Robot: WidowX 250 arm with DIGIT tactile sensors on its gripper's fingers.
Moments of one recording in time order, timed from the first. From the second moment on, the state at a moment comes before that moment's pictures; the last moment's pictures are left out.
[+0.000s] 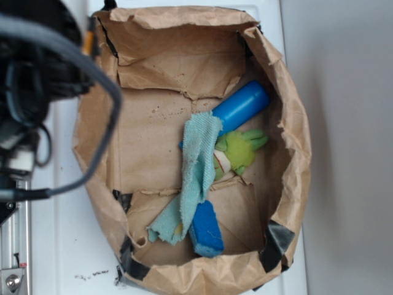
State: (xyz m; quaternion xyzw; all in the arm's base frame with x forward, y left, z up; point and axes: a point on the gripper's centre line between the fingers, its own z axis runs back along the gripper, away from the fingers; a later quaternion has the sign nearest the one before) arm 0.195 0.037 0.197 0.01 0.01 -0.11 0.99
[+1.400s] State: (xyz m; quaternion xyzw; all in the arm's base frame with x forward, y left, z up) arm 0.301 0.035 0.162 0.00 -0.18 0.19 0.96
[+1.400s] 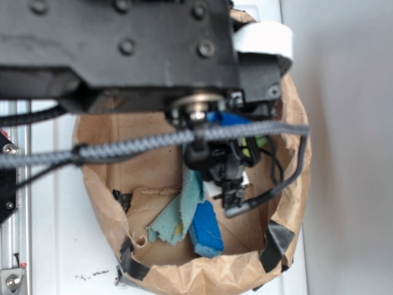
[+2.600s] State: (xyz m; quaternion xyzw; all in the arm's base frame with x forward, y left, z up) arm 0.302 0.034 0.128 -0.03 -0.20 0.21 0.96
